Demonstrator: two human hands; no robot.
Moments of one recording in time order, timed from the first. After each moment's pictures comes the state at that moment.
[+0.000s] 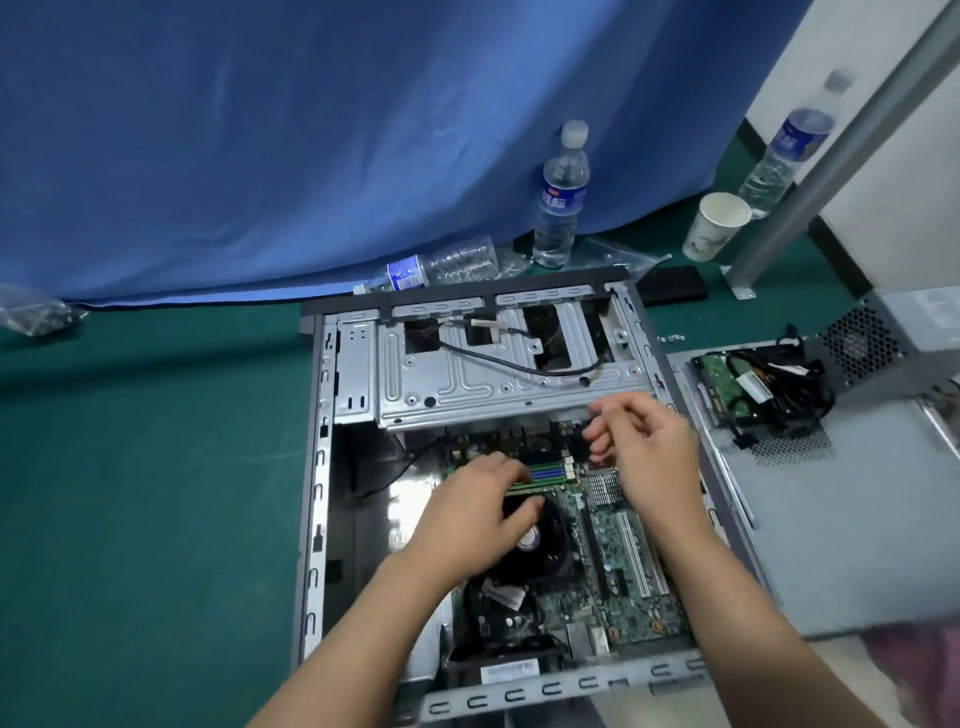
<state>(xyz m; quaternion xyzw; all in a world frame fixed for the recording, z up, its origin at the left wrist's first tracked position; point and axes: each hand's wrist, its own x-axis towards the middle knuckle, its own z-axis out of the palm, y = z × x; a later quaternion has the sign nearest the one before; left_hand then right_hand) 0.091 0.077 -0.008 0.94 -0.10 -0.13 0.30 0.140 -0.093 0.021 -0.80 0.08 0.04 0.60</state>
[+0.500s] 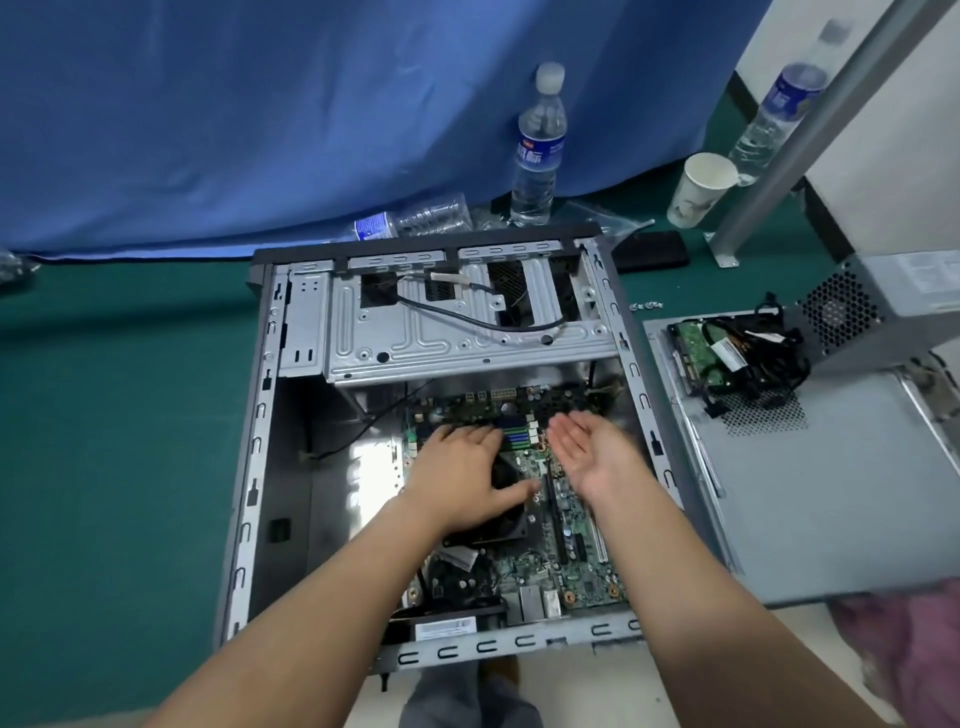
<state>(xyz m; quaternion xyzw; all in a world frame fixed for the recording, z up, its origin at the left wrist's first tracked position) 0.104 0.044 -0.062 0.97 -0.10 -0.21 0.09 0.149 -0.106 -0.043 -0.40 0.44 0.19 0.78</state>
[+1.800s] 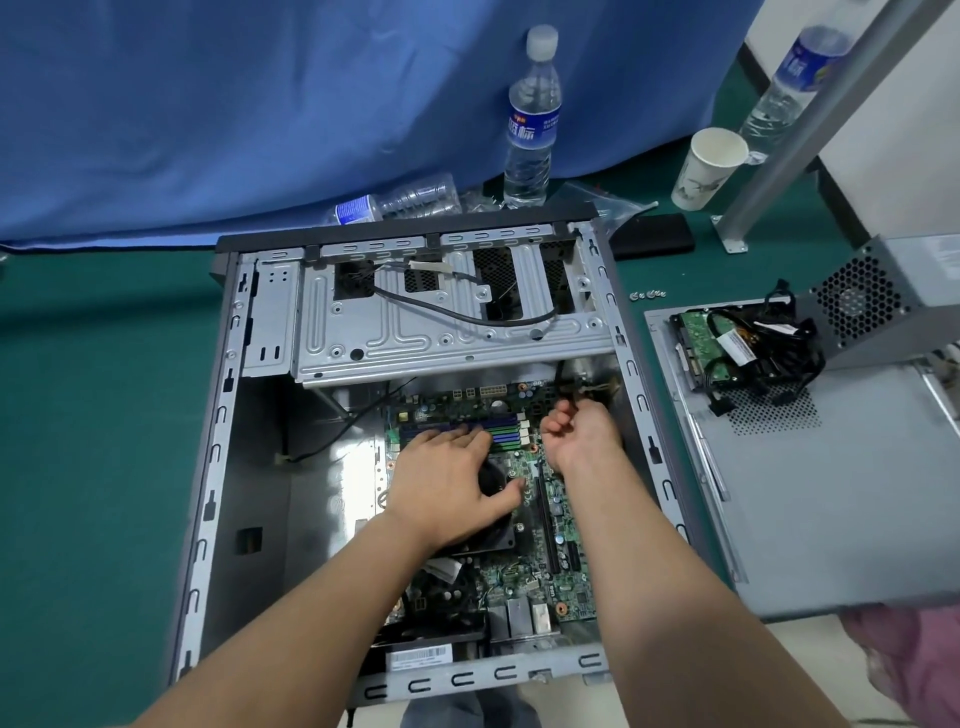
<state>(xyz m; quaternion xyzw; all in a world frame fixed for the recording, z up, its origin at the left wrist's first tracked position) 0.100 0.038 -0.075 0.99 -0.09 -0.11 0.05 0.181 -0.096 -0.072 -0.32 0.50 0.14 0.79</state>
